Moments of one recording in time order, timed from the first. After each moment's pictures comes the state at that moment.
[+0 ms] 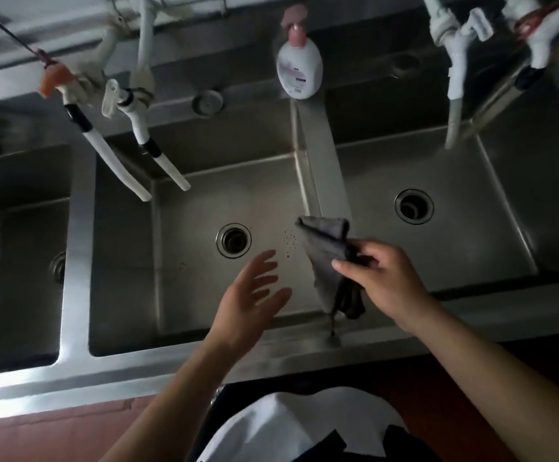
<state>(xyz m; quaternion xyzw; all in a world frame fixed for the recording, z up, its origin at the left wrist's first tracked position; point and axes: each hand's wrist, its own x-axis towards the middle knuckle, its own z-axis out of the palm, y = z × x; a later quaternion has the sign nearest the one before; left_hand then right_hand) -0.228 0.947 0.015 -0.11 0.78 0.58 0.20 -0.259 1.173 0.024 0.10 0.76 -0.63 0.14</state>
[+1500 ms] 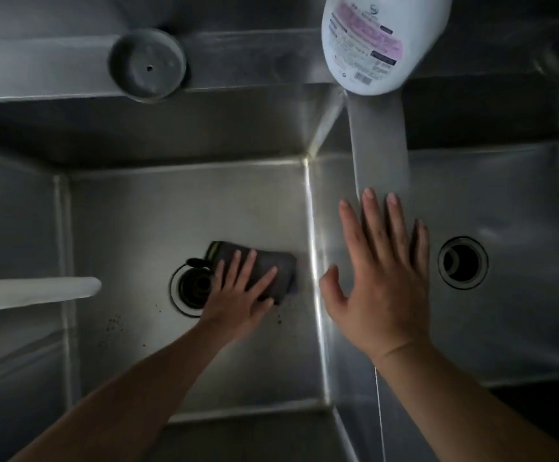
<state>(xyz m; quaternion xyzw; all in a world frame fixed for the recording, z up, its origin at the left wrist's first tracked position) -0.415 0.894 -0.351 0.18 0.96 0.08 0.22 -0.477 1.118 -0.132 -0.04 1.00 -0.05 0.07</state>
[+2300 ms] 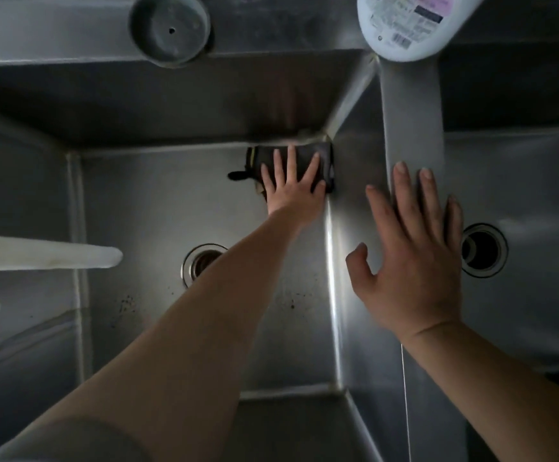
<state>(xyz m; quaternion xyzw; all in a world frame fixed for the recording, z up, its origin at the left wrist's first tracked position) -0.582 0.990 -0.331 0.00 0.95 0.16 0.27 -0.476 1.117 -0.135 -0.04 1.00 -0.05 0.05</state>
